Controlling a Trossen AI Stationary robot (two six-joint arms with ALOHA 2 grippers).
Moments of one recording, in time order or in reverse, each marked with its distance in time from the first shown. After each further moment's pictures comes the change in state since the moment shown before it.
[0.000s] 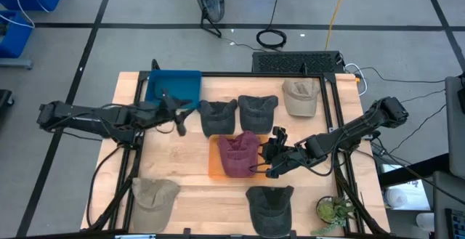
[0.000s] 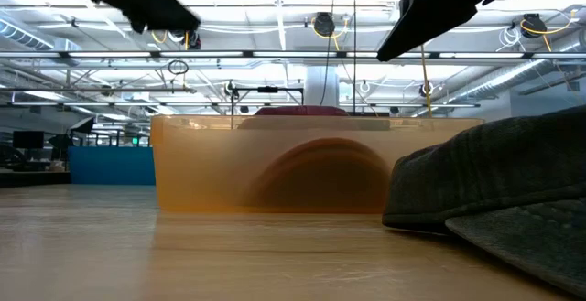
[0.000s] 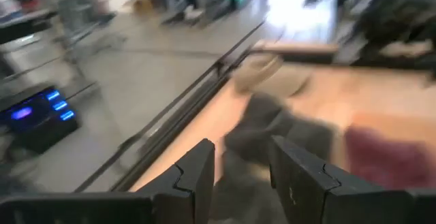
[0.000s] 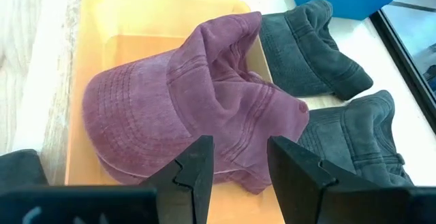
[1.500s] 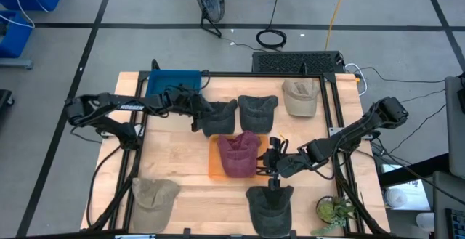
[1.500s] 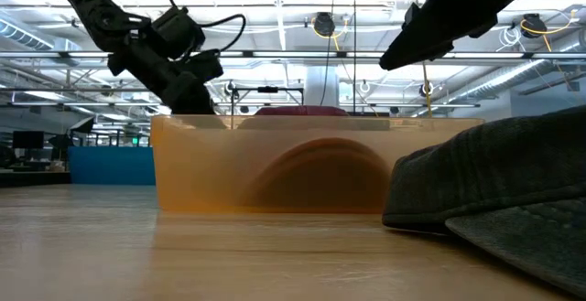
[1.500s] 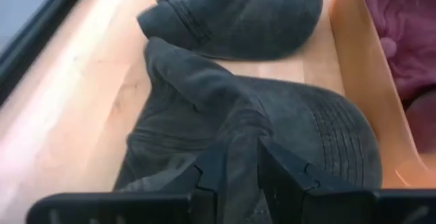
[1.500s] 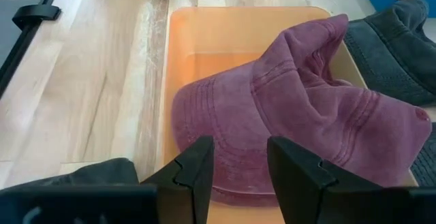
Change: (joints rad) left arm 0.465 0.584 0.001 0.163 0.785 0.217; right arm 0.042 0.000 -0.163 0.345 -0.160 0.042
